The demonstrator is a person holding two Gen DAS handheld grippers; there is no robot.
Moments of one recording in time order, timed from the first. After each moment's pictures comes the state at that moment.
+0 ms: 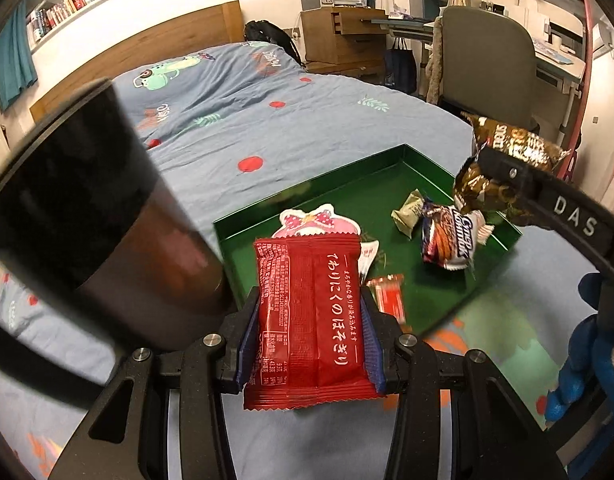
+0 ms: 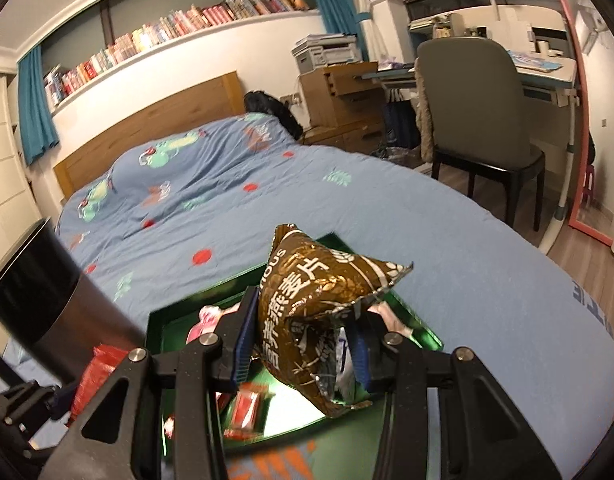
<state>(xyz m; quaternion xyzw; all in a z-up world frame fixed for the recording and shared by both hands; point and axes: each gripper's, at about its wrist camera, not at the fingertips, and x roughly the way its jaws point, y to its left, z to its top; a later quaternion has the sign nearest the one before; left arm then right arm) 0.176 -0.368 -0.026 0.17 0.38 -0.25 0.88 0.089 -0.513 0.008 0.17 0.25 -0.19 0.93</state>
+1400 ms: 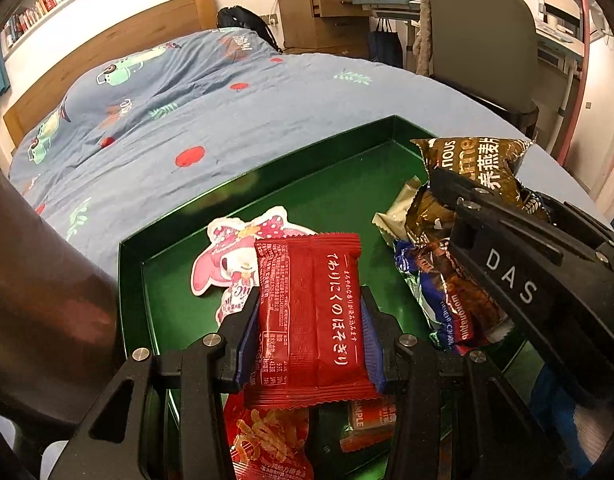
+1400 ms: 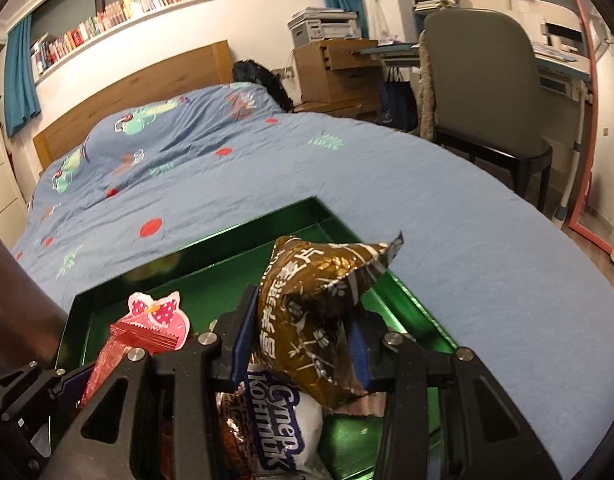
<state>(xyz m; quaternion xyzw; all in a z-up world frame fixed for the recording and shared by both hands) 0.218 -0.437 -0.088 0.18 0.39 -0.27 0.86 0.155 -0.545 -0.069 0.15 0.30 -0.20 0.92</state>
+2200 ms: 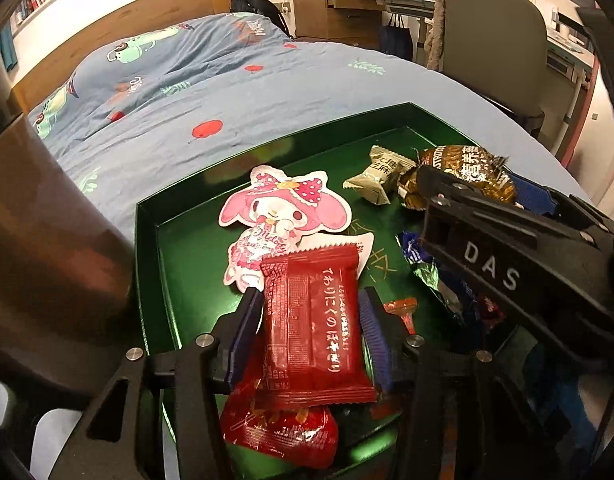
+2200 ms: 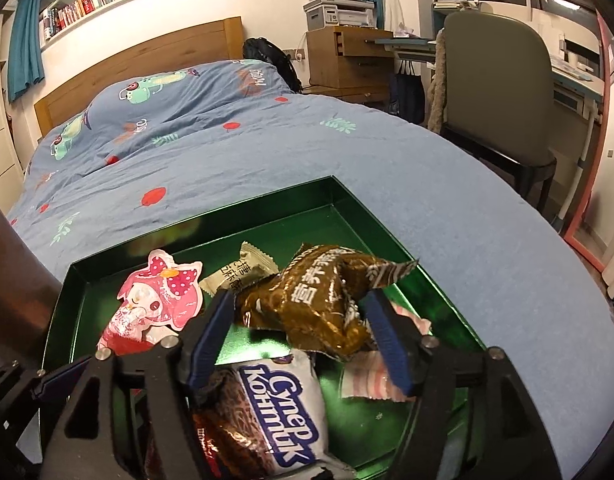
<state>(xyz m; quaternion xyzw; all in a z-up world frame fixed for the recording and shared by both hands) 0.210 -0.412 -0.090 0.16 0.41 -0.26 0.86 0.165 -0.528 -0.073 0.11 0.34 -0.20 0.91</state>
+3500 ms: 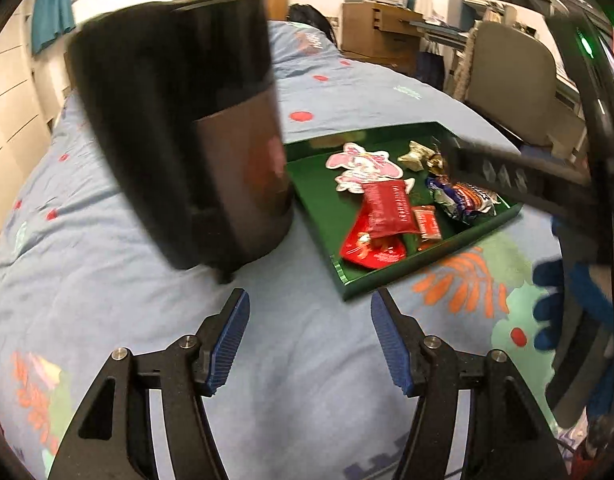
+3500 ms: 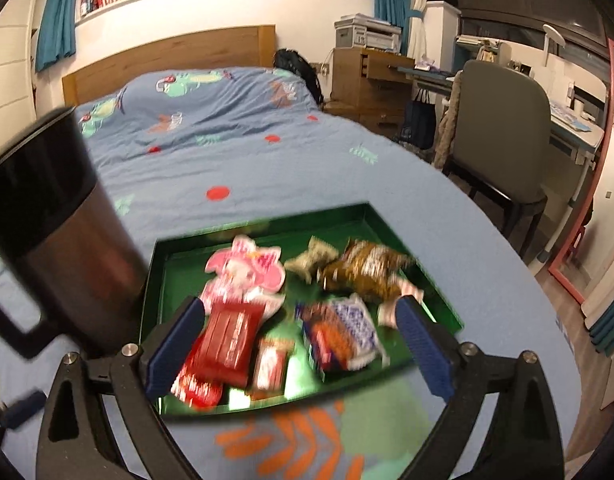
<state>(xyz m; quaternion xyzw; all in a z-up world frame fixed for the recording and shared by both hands) 0.118 -0.257 -0.032 0.10 0.41 -0.21 0.88 0.110 -0.431 0.004 0.05 0.35 -0.18 0.92</state>
